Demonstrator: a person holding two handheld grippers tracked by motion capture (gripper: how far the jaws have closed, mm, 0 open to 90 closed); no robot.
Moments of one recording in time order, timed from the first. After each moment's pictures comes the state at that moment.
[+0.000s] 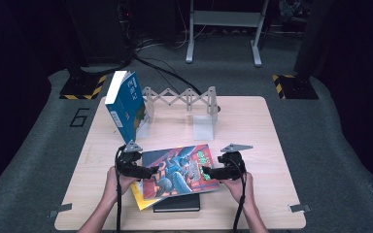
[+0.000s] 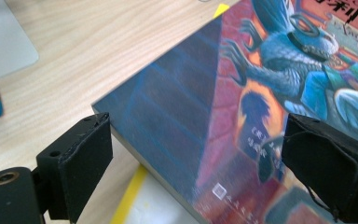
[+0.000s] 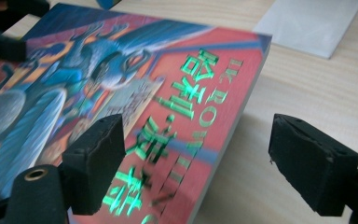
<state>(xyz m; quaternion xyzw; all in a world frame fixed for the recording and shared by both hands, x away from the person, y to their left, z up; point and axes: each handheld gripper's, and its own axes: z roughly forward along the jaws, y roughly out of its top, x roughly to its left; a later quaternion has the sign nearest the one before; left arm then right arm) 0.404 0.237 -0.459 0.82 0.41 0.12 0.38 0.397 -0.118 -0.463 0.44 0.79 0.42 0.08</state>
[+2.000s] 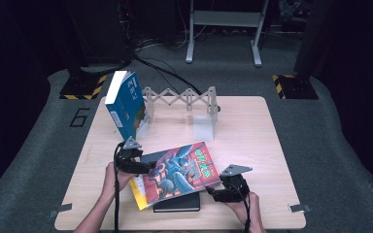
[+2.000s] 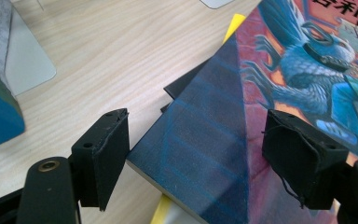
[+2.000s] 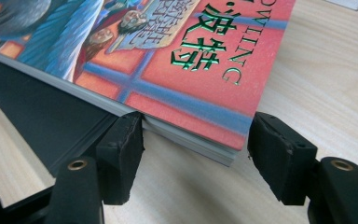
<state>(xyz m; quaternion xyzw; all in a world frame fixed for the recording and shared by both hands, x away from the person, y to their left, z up) 0.410 0.243 -0.460 0.82 0.41 0.14 0.38 0.341 -0.119 -0.477 0.39 0.83 0.37 0.11</state>
